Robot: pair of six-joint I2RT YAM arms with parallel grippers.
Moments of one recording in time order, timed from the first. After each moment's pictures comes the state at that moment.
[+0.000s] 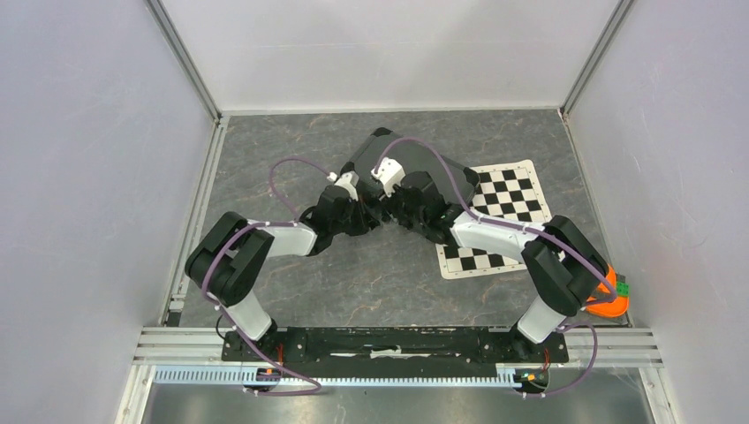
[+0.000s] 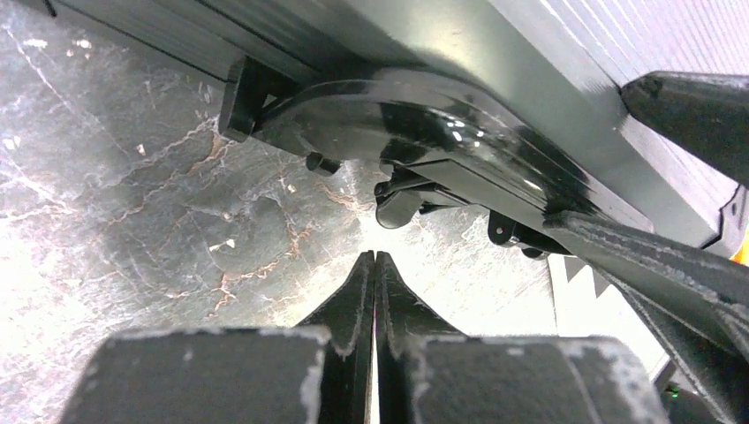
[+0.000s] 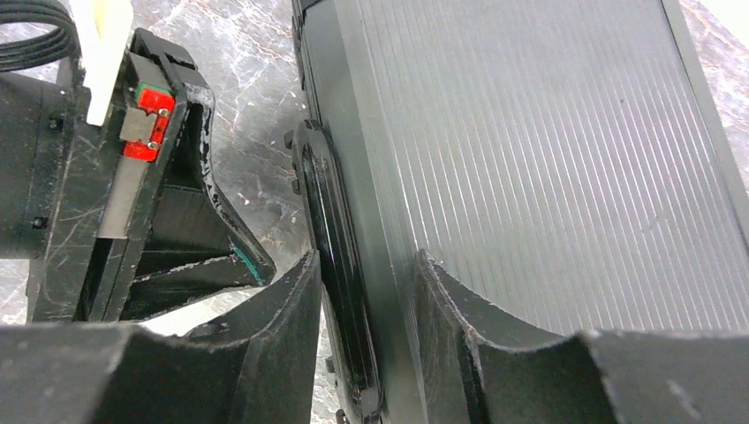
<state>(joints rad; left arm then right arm) -0.57 1.69 0.69 0.41 0.17 -0.69 0.77 1.66 0.96 0.20 0.11 -0.19</state>
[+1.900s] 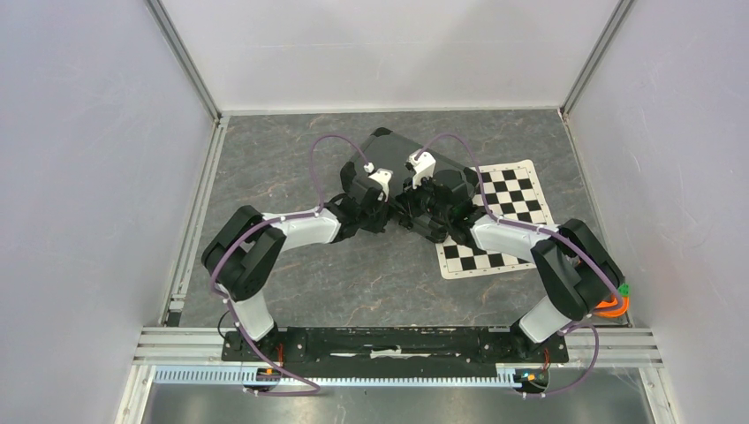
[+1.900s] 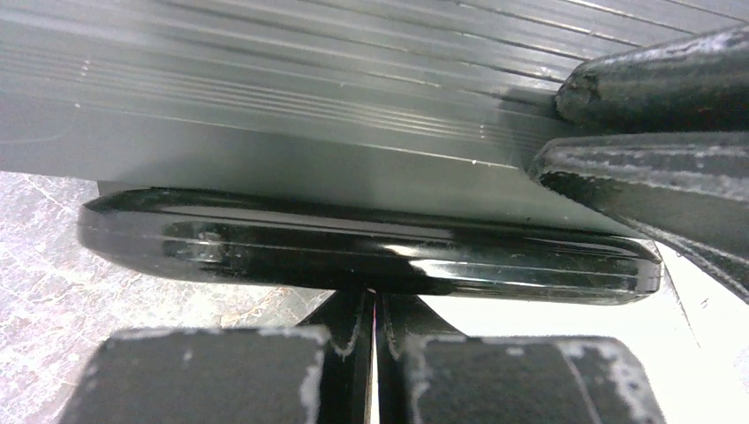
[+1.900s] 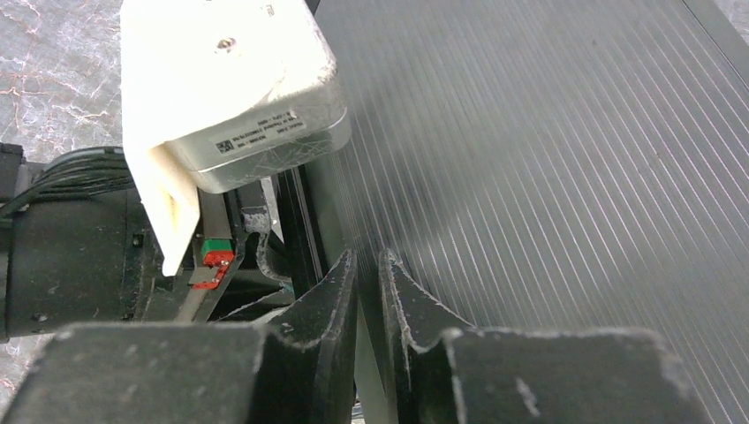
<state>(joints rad) -0.71 1.76 0.96 0.05 -0.04 -0.32 0.61 1.59 0.79 0.43 -0.14 0.07</state>
